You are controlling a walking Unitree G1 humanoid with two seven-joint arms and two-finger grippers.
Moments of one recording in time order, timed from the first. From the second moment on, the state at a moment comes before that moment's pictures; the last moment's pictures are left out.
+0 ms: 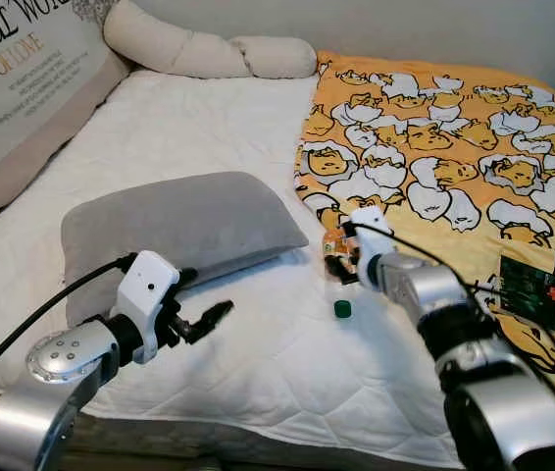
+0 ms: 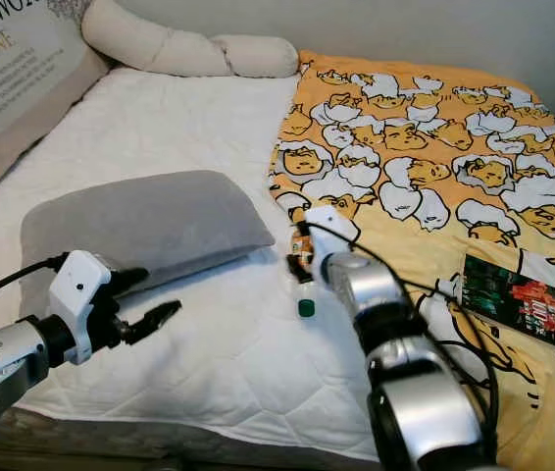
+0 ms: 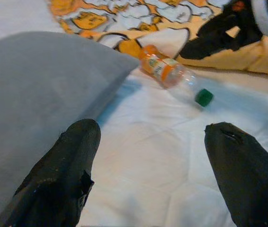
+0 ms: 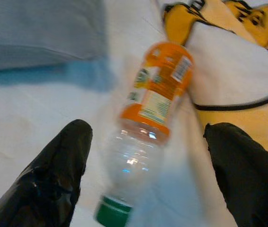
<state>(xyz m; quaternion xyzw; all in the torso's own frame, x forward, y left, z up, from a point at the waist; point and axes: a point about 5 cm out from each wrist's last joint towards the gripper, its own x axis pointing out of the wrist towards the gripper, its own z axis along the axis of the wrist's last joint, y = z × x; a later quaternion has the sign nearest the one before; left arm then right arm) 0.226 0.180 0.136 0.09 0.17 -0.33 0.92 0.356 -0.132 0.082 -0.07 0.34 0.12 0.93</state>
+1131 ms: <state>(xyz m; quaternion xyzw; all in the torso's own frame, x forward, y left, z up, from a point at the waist) 0.224 0.167 0.138 0.11 0.21 -0.42 0.88 0.334 -0.128 0.036 0.01 0.45 0.11 0.88</state>
